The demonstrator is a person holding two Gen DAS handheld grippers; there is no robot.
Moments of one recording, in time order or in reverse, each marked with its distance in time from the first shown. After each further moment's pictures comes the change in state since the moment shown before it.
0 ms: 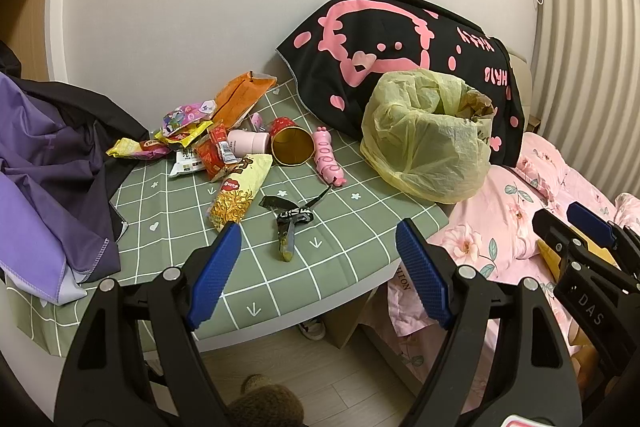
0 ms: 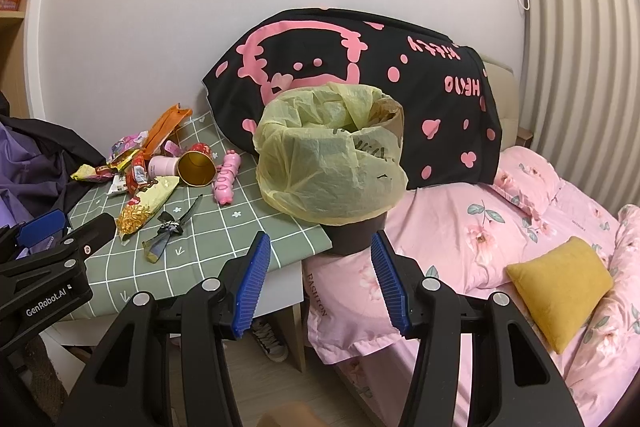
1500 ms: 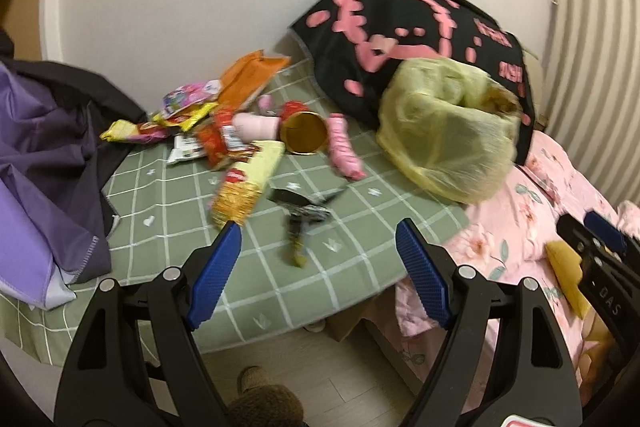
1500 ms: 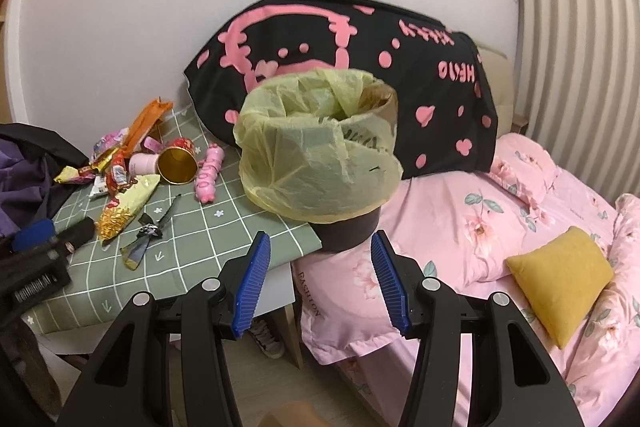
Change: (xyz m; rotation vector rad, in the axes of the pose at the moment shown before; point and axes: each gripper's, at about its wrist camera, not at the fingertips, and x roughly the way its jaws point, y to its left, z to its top) left arm 0.039 0.029 0.010 -0.056 0.063 0.022; right arm 0.035 -0.015 0.005 0.030 0.053 -0.024
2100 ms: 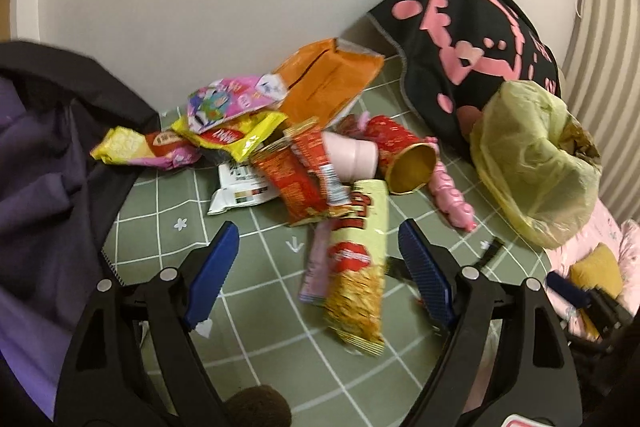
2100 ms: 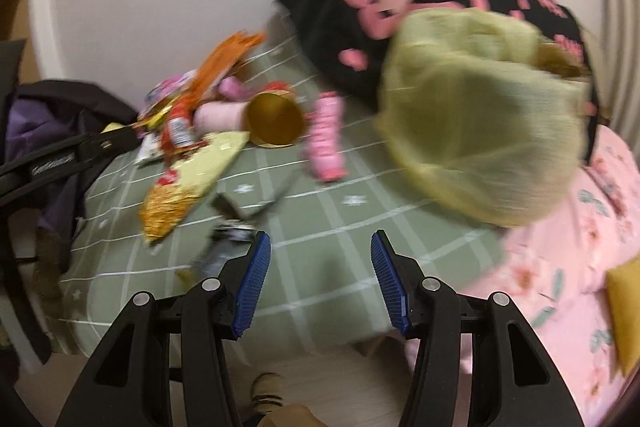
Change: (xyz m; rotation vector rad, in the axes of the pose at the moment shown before) left arm 0.107 0.121 0.056 -0.042 0.069 -0.038; right arm 0.116 0.136 -0.002 -0.081 0.151 0.288
